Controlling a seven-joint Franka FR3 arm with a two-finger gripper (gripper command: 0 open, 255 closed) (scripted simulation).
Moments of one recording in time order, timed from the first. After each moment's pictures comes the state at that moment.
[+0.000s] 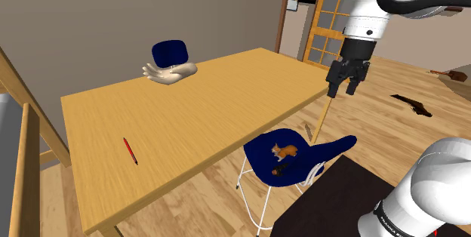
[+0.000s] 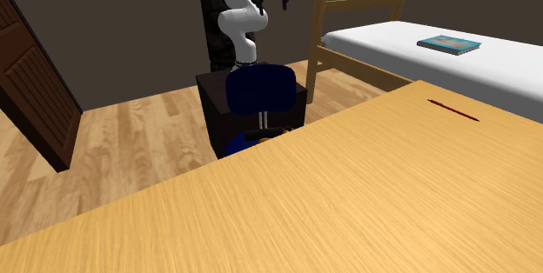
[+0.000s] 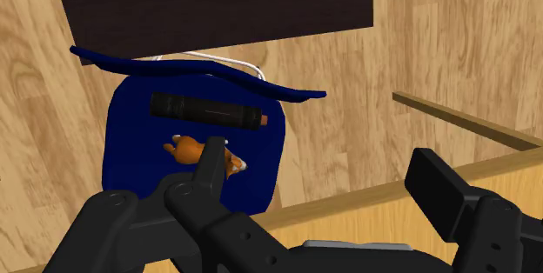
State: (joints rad) arm -0.02 -0.79 -0.07 -2.40 0.11 1.51 0.12
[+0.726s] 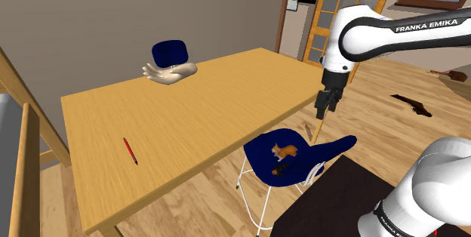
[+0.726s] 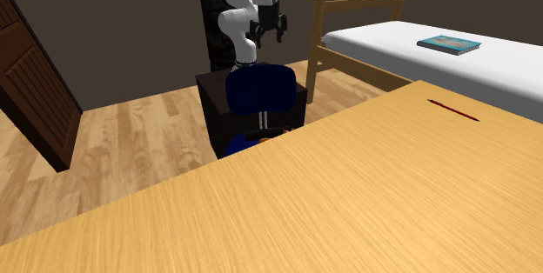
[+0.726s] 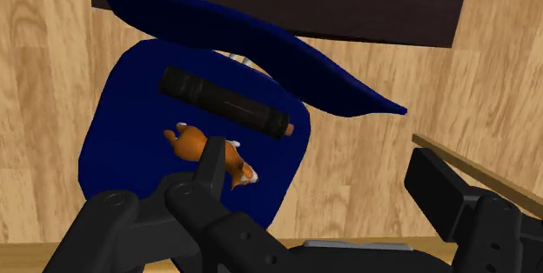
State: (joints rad) arm 0.01 -0.63 -0.14 -2.57 -0.01 1.80 -0.13
